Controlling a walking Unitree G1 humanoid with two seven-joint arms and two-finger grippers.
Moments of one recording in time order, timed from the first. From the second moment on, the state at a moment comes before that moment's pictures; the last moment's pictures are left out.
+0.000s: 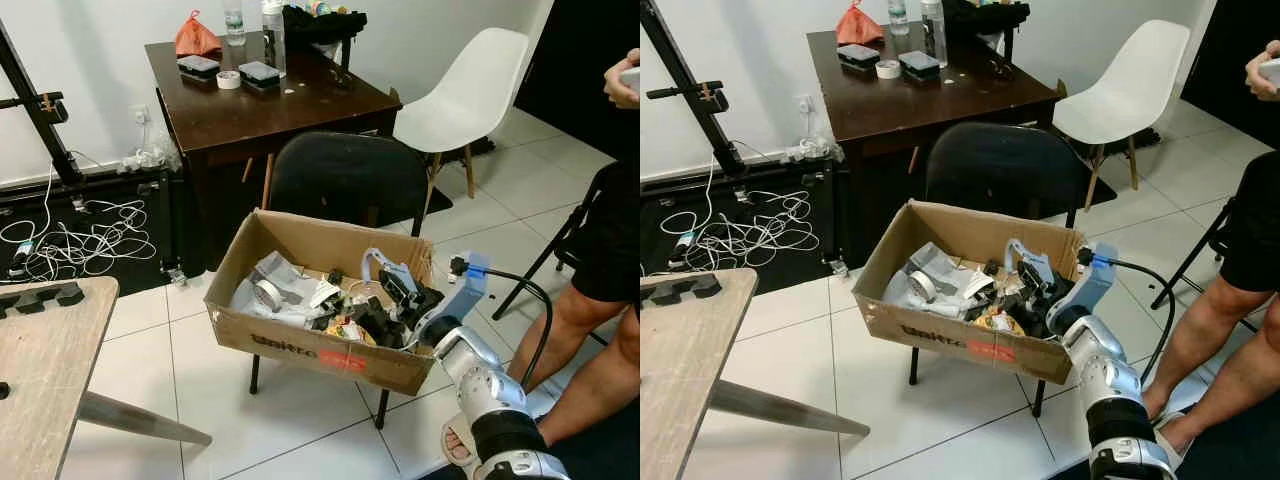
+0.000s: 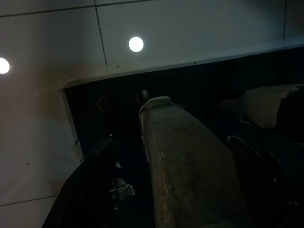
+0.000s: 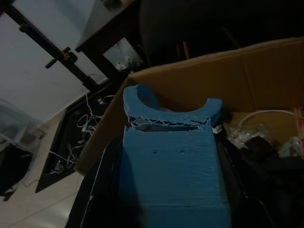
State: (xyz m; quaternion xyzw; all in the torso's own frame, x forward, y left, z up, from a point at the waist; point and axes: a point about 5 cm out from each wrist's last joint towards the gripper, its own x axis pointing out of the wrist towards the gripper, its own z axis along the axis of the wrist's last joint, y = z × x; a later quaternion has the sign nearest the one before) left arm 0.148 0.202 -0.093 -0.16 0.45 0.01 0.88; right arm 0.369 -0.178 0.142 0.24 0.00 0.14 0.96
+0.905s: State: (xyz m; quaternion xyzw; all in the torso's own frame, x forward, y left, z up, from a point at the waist) left arm 0.149 0.202 -0.093 -0.16 0.45 0.01 0.88; right arm 0.371 -0.169 0.113 0.10 0.08 0.11 0.98
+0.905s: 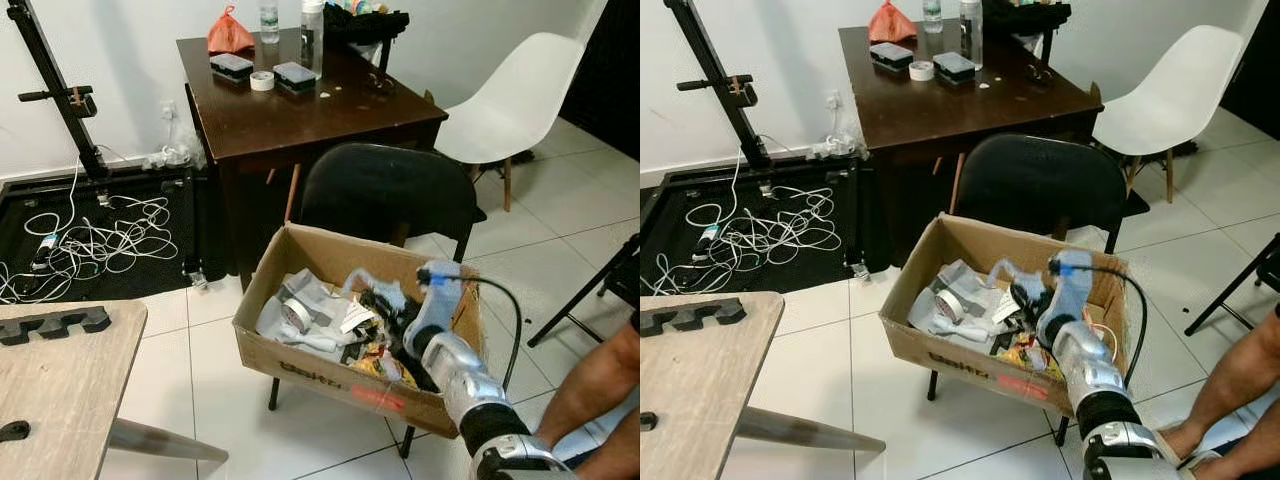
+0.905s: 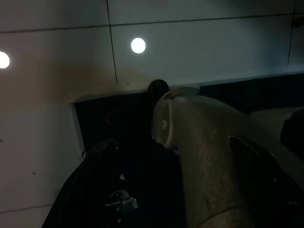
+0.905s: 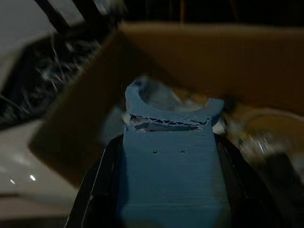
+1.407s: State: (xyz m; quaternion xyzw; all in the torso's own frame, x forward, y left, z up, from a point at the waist) left arm 0.140 0.203 -0.096 -0.16 0.46 0.01 0.87; right arm 0.360 -0.207 0.087 0.03 0.14 0.00 0.99
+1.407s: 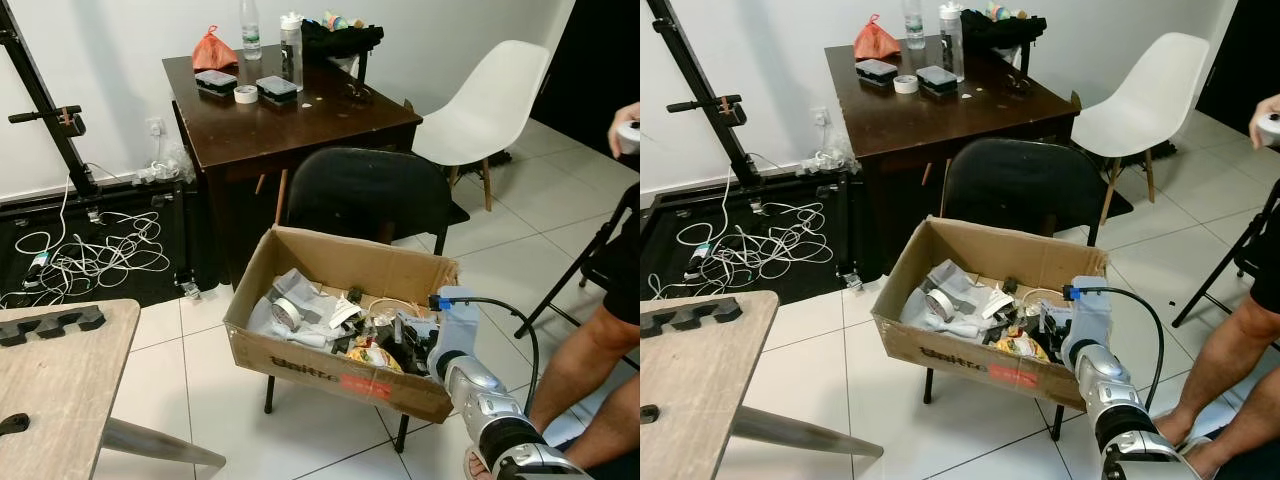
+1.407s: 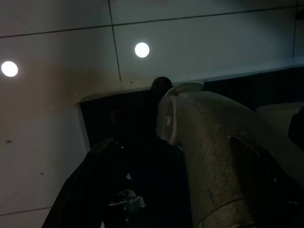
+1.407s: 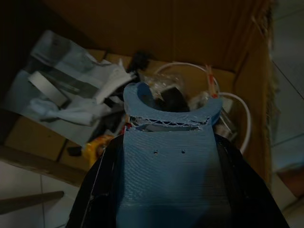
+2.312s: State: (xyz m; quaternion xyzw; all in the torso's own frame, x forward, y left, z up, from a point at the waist) left arm 0.134 0.208 -0.096 -0.14 0.47 0.00 0.87; right arm 0.356 -0.219 0.083 0.02 0.14 -0.03 0.99
